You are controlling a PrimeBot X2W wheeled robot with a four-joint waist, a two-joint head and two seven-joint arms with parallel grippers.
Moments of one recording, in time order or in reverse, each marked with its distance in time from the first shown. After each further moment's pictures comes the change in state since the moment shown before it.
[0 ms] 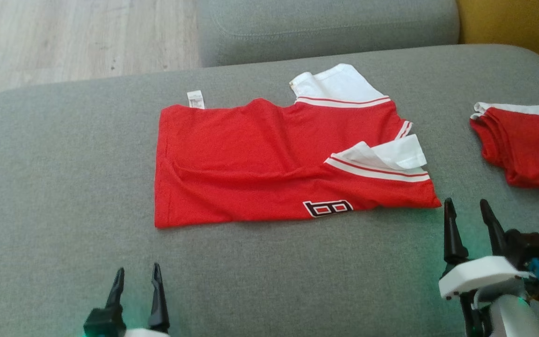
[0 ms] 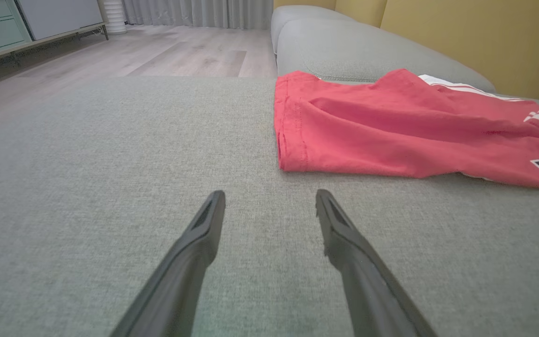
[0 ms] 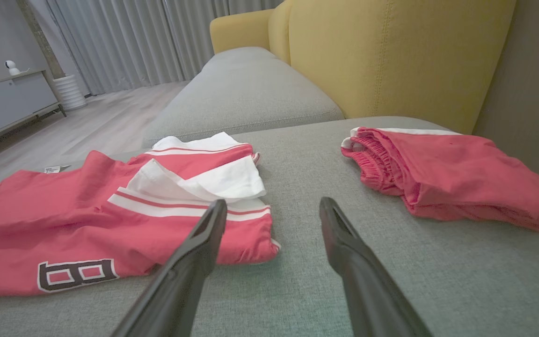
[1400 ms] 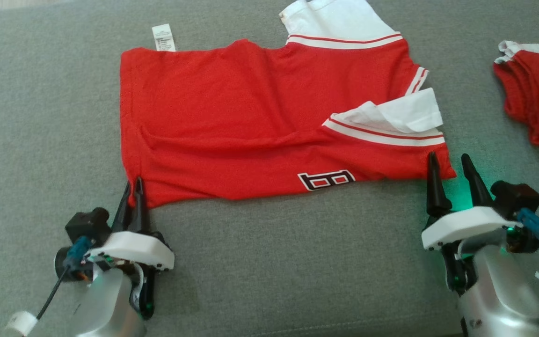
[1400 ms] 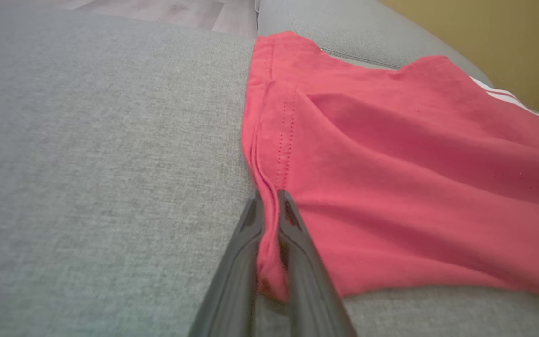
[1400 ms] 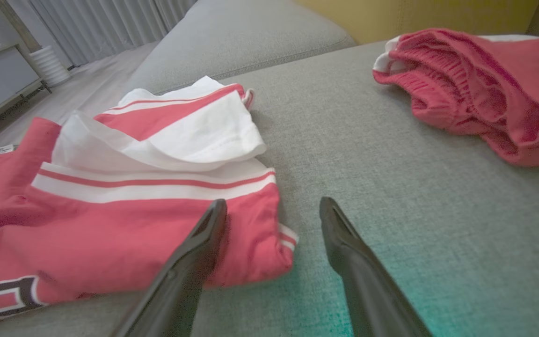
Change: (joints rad) left arm -0.427 0.016 -0.052 0.332 -0.193 -0.173 -0.020; right arm -0.206 0.000 0.070 0.134 0.111 0.000 0.000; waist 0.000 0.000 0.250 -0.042
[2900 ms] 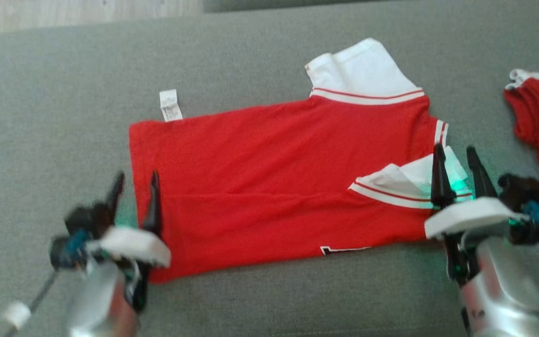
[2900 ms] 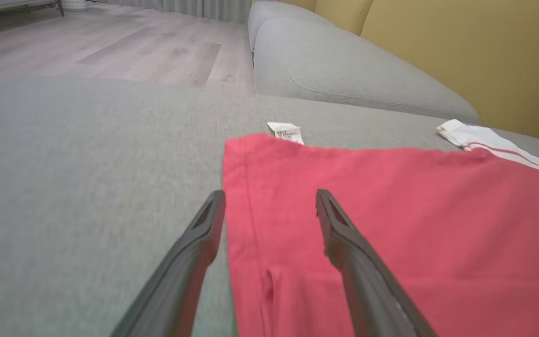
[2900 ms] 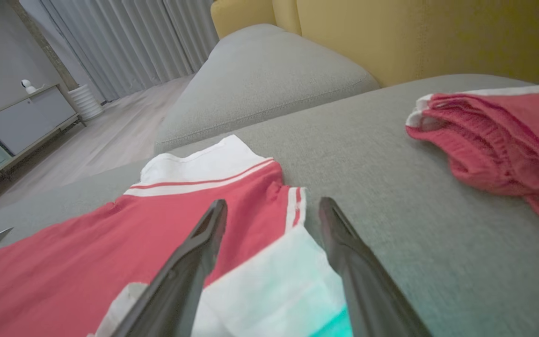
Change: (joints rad) left arm 0.048 0.010 0.042 -0.082 0.095 -0.015 0.018; right arm -0.013 -0.001 -0.007 0.016 0.056 0.000 -0.007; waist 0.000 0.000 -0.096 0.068
